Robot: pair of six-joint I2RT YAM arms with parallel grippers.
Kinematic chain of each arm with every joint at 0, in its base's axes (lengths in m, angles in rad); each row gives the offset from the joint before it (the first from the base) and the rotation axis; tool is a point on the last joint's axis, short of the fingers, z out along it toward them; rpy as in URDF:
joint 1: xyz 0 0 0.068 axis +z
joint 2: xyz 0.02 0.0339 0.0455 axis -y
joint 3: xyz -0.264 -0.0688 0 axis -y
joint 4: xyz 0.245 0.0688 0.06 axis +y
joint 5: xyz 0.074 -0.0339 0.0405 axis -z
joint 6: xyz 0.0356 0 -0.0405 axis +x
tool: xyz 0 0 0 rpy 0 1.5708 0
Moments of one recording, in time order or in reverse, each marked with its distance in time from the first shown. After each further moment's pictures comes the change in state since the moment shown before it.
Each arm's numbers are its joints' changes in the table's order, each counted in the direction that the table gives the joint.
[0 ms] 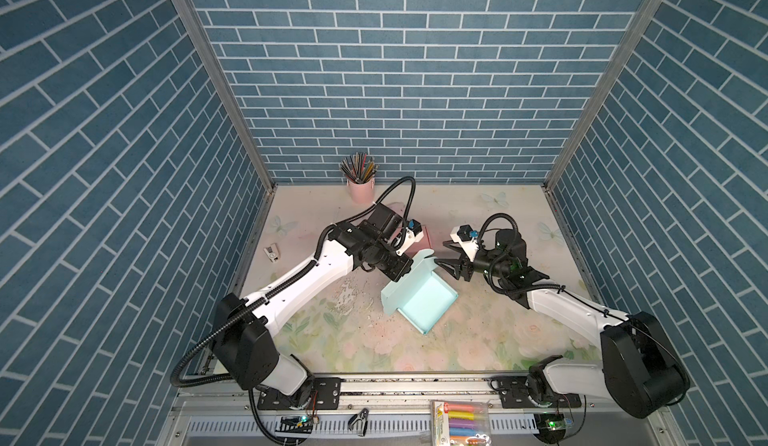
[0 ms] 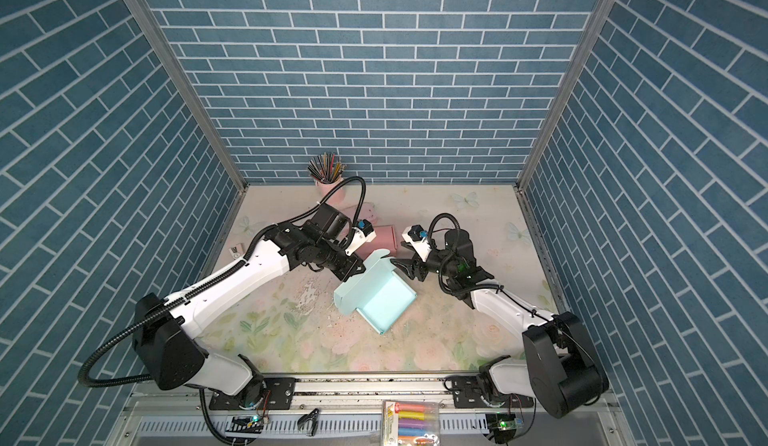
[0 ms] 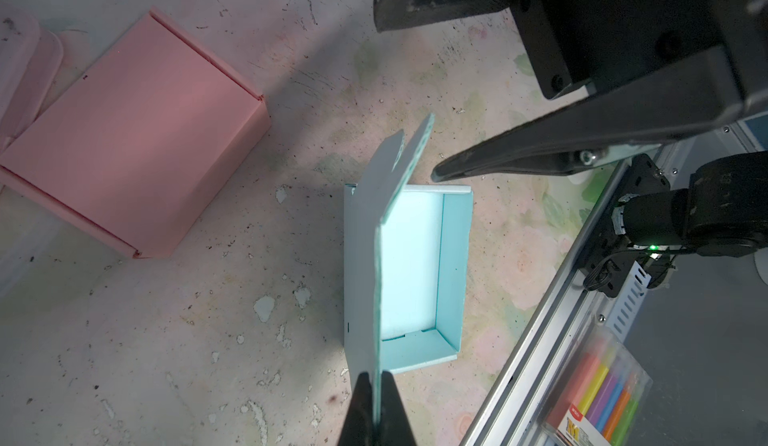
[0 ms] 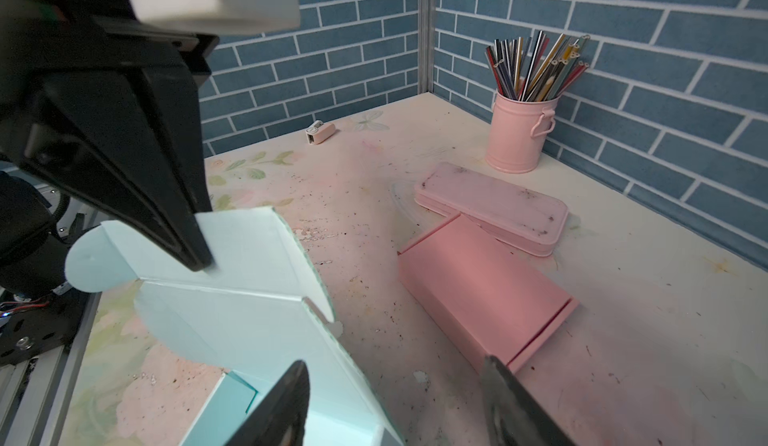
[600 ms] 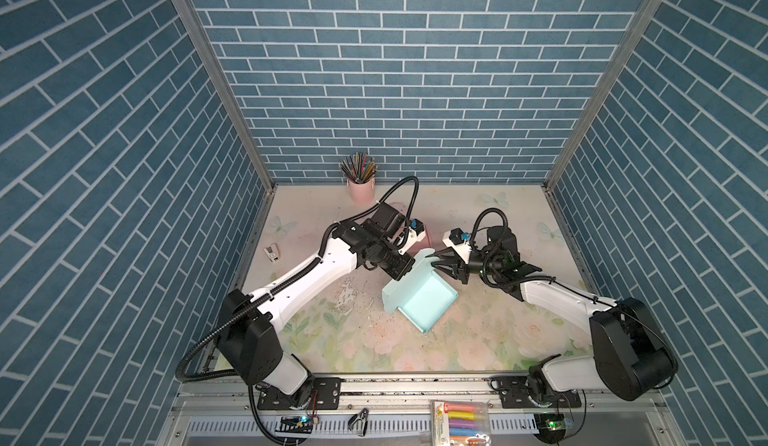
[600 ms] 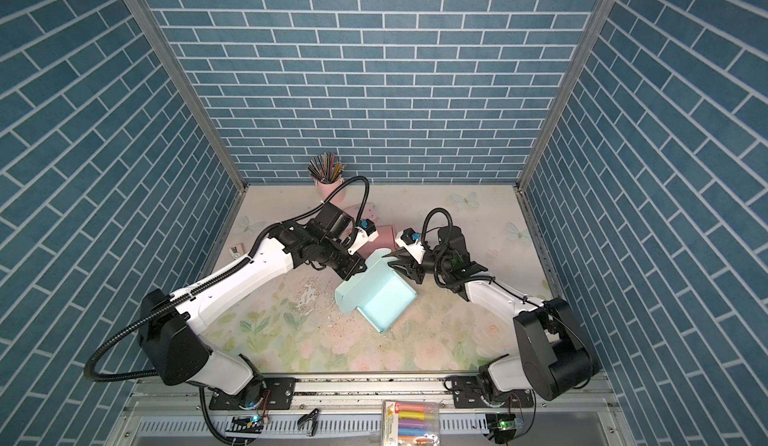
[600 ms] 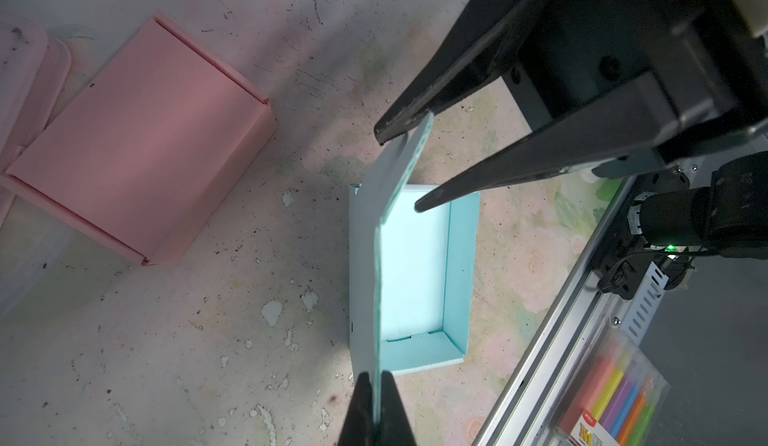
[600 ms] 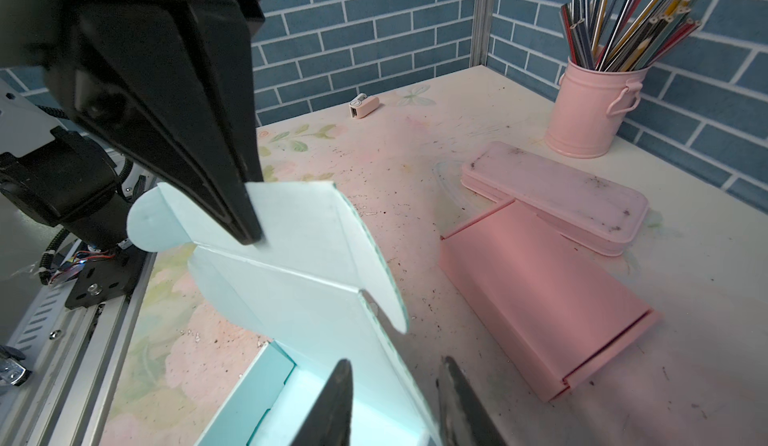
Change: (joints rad) left arm -0.006 -0.027 0.019 0.005 -0.027 0.013; right arm 0.016 -0.072 0.044 0.095 -0.097 -0.079
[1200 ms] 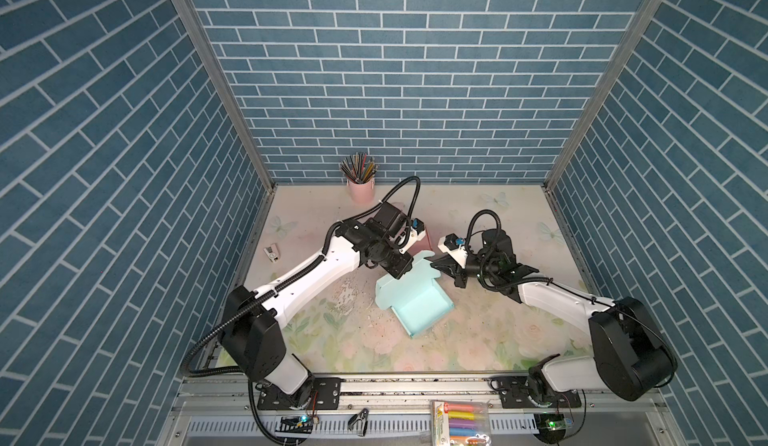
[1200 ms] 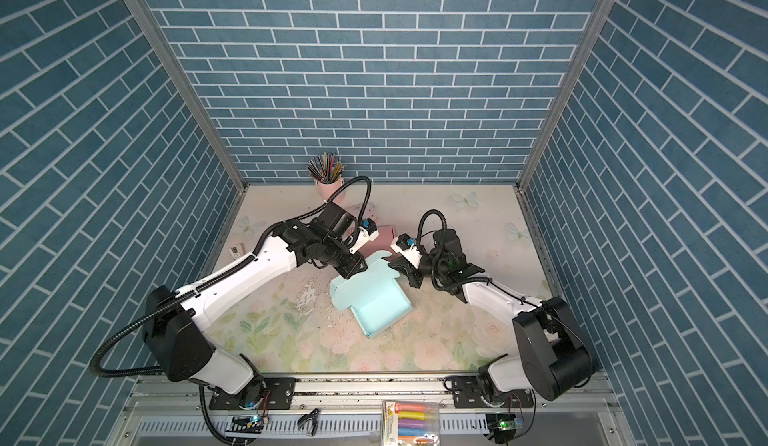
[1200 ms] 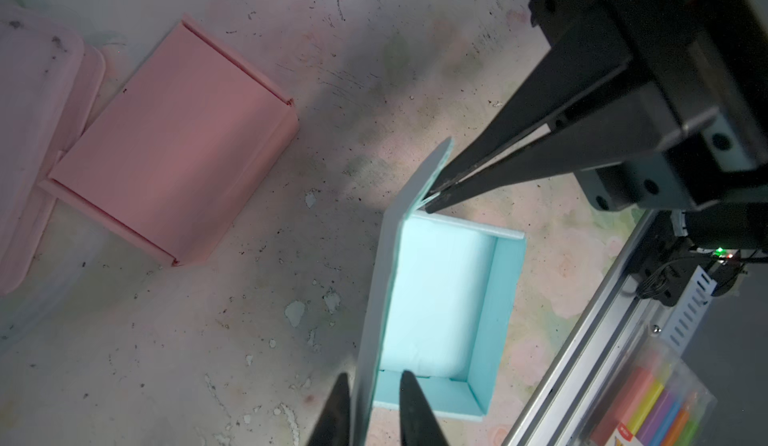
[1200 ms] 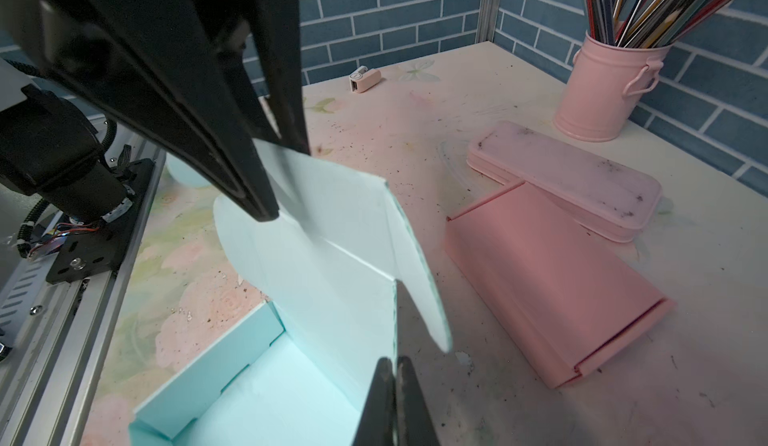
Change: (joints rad) left arm -0.003 -0.023 0.015 -0.004 -0.059 0.013; right arm 0.031 0.014 -0.028 0.035 0.068 -0.051
